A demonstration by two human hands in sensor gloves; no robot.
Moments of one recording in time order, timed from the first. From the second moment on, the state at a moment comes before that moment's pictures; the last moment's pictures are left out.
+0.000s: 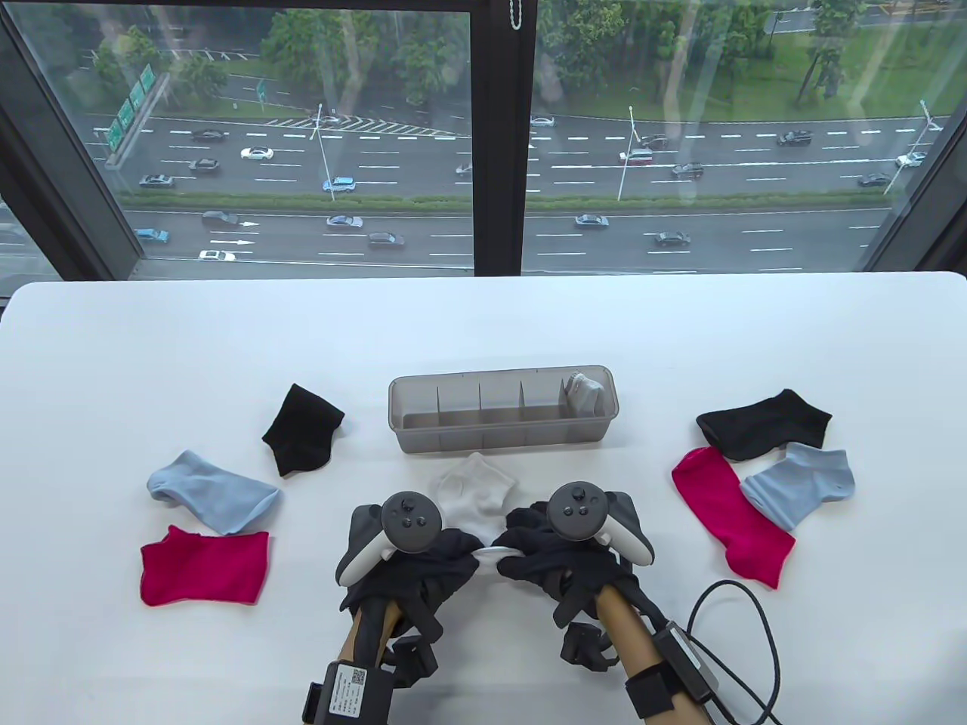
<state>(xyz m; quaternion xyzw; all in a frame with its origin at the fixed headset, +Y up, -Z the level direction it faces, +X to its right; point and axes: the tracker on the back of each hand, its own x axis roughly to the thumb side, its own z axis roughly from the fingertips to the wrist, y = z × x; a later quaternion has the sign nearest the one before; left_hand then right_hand) -0.129 -0.764 -0.298 -0.27 -0.13 0.29 0.91 0.088 -0.782 -0.316 0.17 0.32 0.87 0.34</state>
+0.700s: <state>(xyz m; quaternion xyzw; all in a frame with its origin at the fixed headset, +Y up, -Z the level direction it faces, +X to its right) -0.123 -0.763 -0.294 -0.23 -0.09 0.27 0.93 0.082 -0.785 -0.311 0.16 0.27 0.89 0.32</state>
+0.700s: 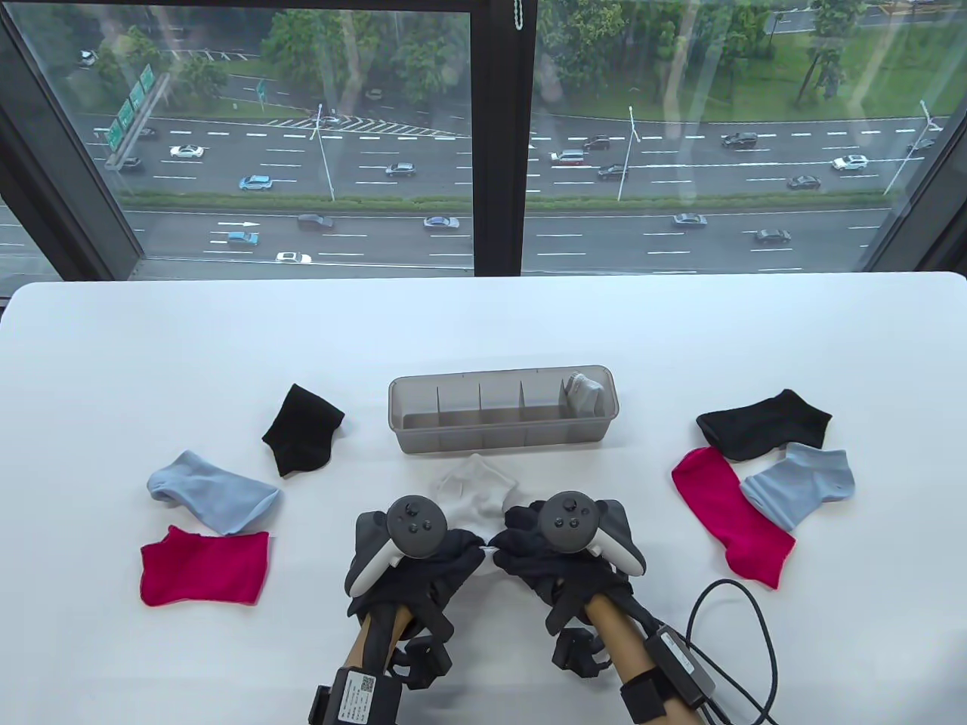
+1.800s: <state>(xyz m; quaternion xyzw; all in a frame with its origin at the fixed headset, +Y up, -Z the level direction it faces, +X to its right) -0.098 -0.762 -0.286 -0.13 -0.15 0.18 0.97 0.092 -0.788 -0.310 0.11 0.28 0.86 0.41</state>
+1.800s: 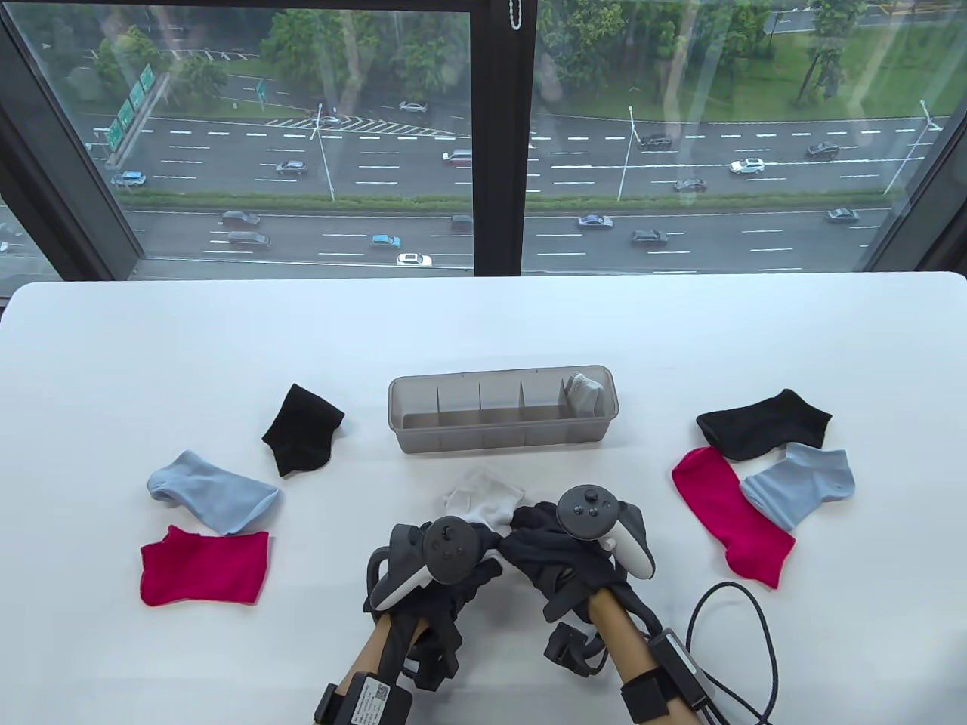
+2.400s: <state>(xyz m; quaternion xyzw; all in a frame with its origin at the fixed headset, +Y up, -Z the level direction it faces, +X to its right) -0.097 -0.764 -0.286 -0.08 -0.14 0.15 0.98 0.089 -0.791 -0.315 0.12 0.30 0.85 0.42</state>
